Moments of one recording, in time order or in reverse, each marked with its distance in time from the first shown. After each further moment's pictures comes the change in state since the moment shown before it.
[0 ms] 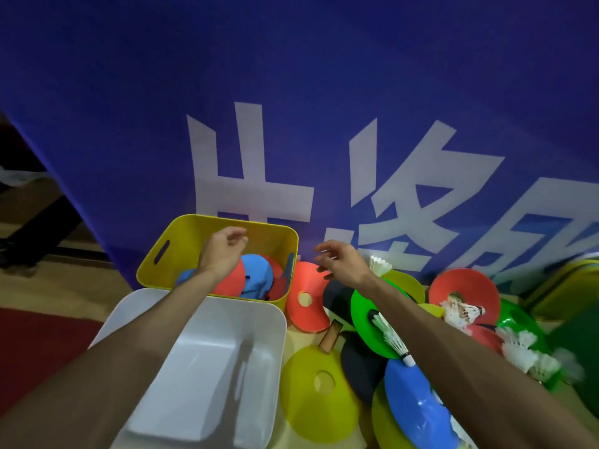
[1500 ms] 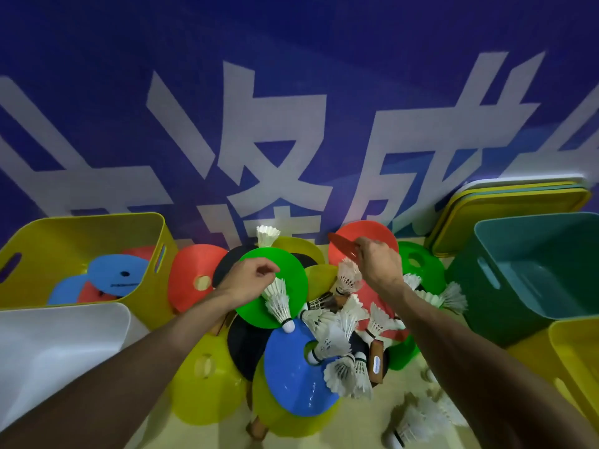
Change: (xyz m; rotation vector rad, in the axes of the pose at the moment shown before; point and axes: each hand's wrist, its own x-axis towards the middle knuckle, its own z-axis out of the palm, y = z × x) left_hand -0.111 0.115 0.262 0.226 -0.598 0.101; right_hand -0.087 0.222 -0.241 -0.808 0.399 0.100
